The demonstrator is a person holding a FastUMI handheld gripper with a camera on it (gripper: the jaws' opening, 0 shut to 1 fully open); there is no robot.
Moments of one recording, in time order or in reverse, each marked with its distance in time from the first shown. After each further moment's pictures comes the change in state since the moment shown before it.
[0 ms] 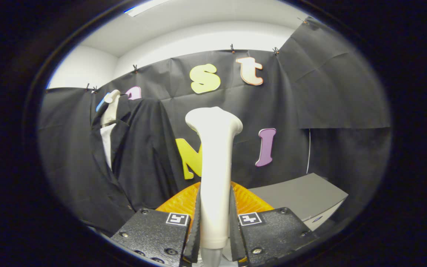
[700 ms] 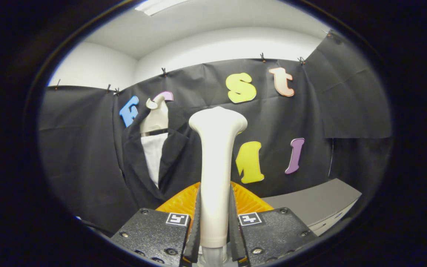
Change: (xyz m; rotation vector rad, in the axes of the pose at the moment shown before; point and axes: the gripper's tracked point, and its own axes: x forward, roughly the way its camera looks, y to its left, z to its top) arm -0.014 0.156 0.016 -0.047 -0.034 0.121
